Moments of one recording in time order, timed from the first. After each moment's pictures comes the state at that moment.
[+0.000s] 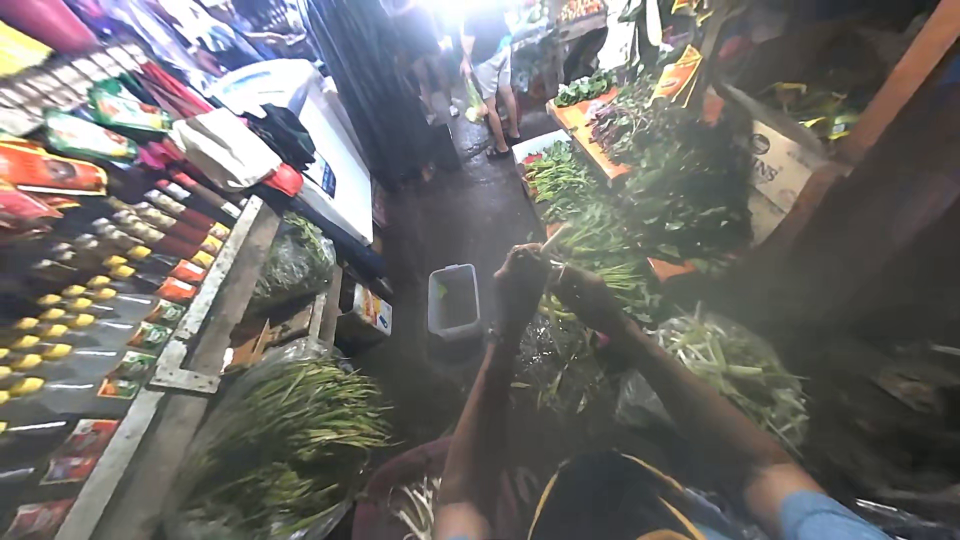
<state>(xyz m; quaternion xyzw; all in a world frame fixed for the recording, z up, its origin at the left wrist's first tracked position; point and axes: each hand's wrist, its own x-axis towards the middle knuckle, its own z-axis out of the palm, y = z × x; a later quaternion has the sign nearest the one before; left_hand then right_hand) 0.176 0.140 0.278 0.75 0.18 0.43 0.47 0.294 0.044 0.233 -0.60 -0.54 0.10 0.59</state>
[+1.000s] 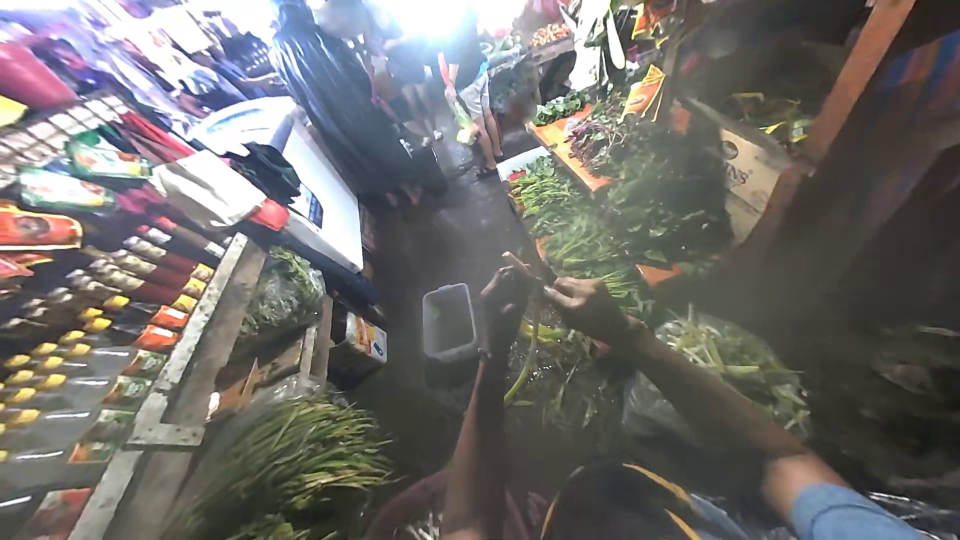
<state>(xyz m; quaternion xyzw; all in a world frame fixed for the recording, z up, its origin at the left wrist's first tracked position) 0.183 0.166 0.257 0.71 0.17 0.39 0.56 0.313 0.044 0.241 -0.62 -0.65 -0.26 0.36</state>
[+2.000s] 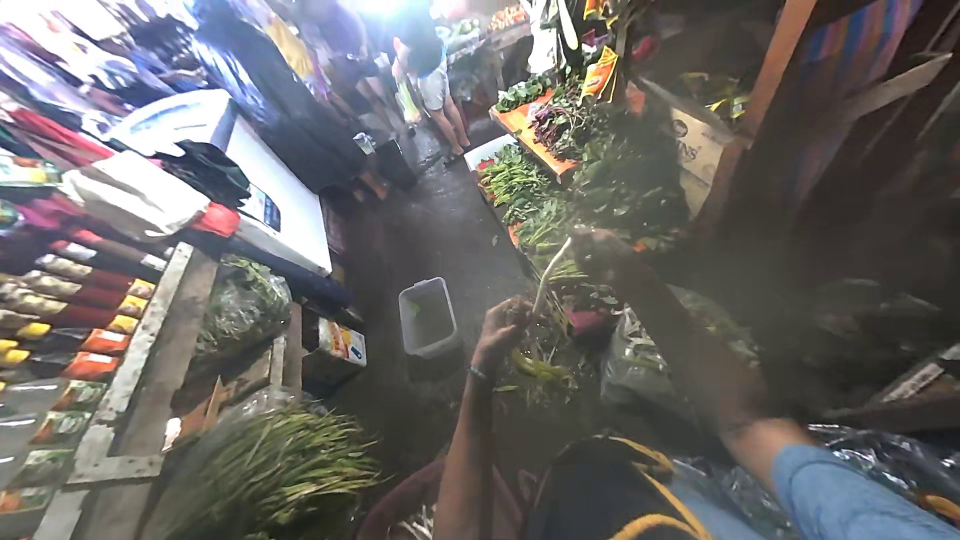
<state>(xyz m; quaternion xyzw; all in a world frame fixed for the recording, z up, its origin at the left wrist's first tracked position) 0.164 0.137 0.202 0.67 0.11 0.18 0.71 0.369 0.002 0.268 -0.48 -0.12 0.41 0.77</state>
